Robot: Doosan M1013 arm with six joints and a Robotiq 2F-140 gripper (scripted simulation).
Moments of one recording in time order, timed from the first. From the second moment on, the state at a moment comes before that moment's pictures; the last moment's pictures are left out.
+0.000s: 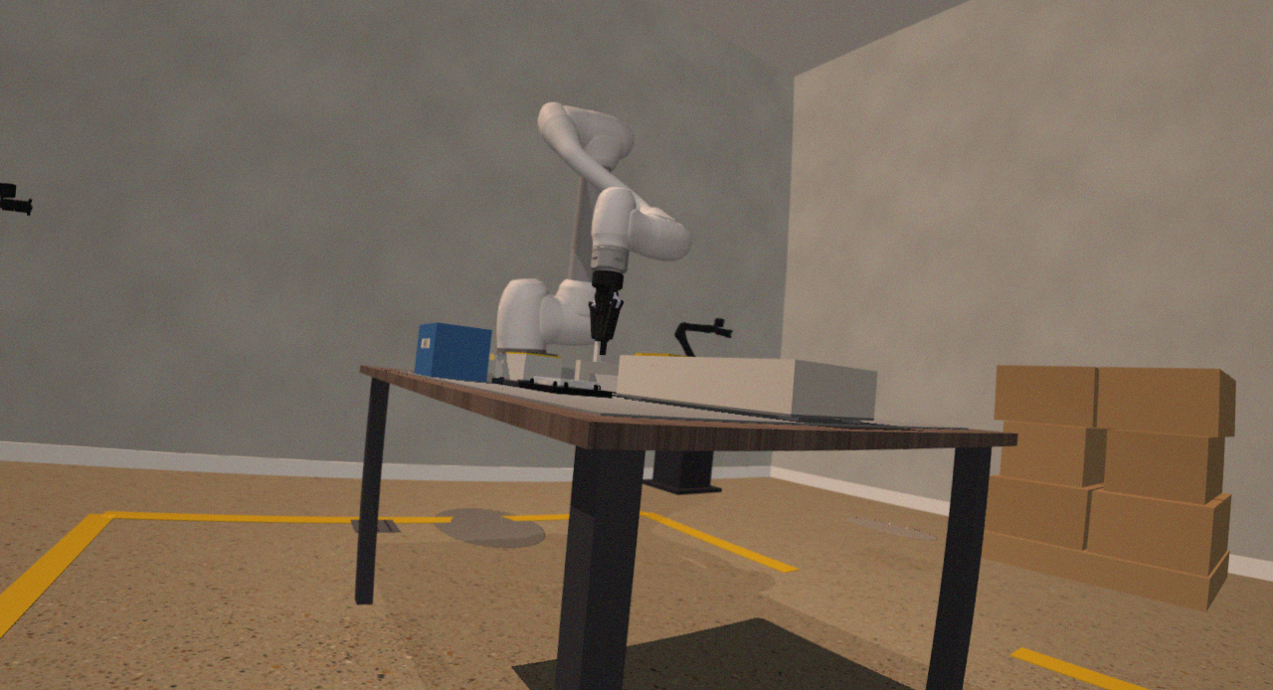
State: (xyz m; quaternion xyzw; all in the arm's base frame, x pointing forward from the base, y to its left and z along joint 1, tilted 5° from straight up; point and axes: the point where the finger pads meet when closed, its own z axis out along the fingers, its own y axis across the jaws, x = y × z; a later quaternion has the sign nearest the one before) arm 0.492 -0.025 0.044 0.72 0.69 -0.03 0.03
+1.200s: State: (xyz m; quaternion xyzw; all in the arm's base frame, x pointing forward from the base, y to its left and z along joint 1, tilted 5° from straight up) arm 0.492 -0.028 0.002 0.72 0.69 -0.03 0.03
